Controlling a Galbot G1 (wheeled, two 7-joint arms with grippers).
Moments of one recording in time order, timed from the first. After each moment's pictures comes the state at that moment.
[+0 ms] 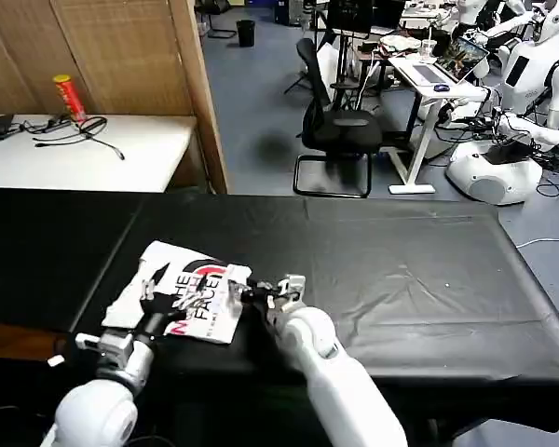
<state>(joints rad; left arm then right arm) 1.46 -1.08 -0.50 -2.17 -0.33 0.26 -0.08 -0.86 1.56 0.02 1.53 0.69 -0.57 0.17</state>
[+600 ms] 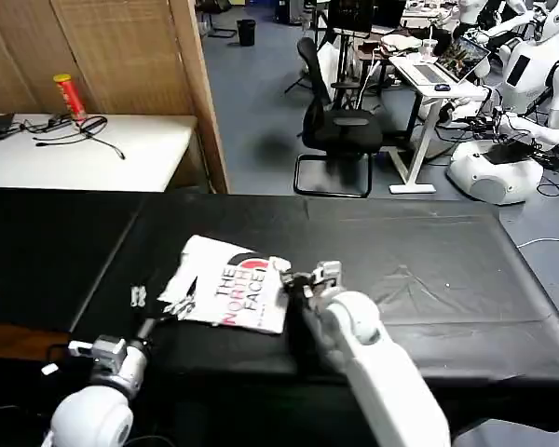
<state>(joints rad) 1.49 -1.11 -0.53 -2.14 -0.32 0.24 -0.08 -0.84 1.40 0.16 1.62 0.53 -0.73 0.05</state>
